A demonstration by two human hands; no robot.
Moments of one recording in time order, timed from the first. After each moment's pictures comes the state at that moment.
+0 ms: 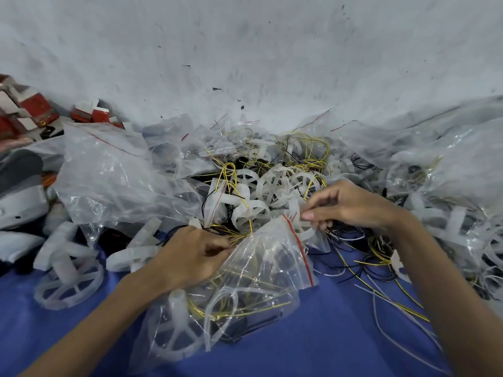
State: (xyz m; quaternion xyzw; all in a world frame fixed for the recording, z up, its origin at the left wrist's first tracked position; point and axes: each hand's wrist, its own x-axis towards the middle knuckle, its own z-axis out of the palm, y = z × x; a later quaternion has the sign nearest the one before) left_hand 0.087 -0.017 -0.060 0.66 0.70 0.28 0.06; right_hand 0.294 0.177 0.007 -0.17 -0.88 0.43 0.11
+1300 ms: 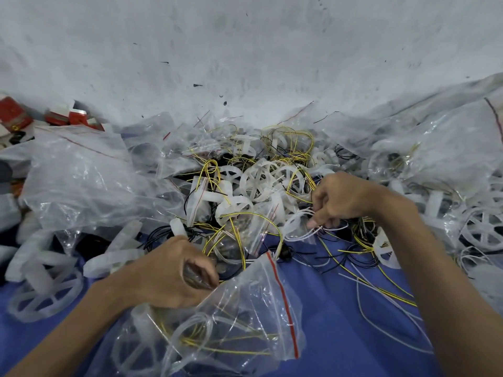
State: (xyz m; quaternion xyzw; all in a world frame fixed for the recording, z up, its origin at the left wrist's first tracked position) left_hand 0.085 -0.029 -0.059 0.70 0.66 0.19 0.18; right_hand 0.306 0.186 0.018 -0.36 -0.91 0.20 -0.01
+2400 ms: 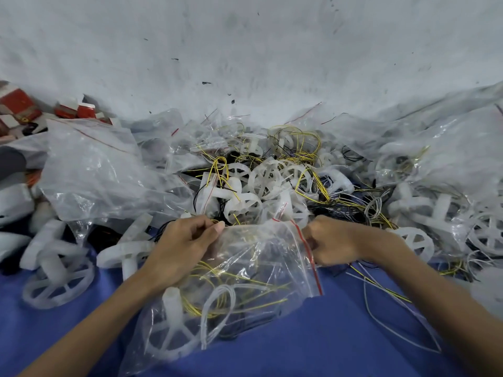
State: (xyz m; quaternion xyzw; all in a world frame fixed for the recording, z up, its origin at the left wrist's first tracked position) left_hand 0.095 -0.015 -0.069 0.50 0.69 0.49 0.15; right_hand 0.298 0.146 -0.024 -0.20 -0.96 0.15 -0.10
